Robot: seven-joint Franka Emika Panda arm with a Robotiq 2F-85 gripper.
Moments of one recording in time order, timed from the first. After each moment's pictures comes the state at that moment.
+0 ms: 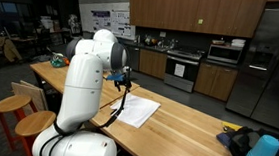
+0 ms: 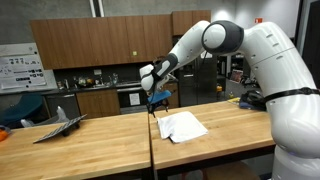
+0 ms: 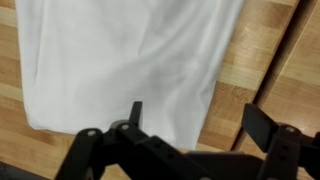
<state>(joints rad) 0.38 0.47 0.14 -1.68 -0.31 2.08 0.58</state>
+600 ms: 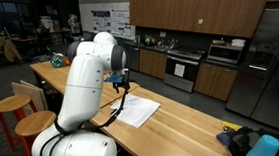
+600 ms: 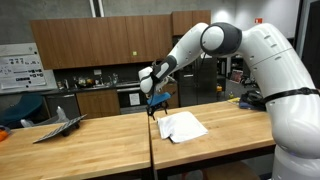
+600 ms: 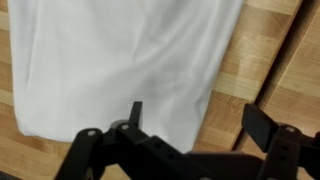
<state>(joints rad) 0.40 0.50 0.14 -1.68 -0.31 2.08 0.58</state>
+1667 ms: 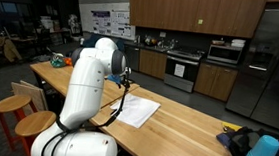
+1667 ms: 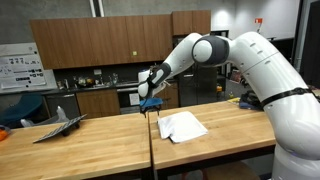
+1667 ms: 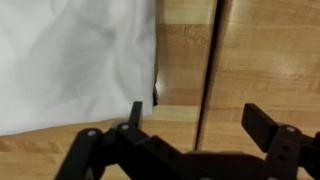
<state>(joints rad) 0.46 0.62 0.06 -1.55 -0.24 2.29 0.75</state>
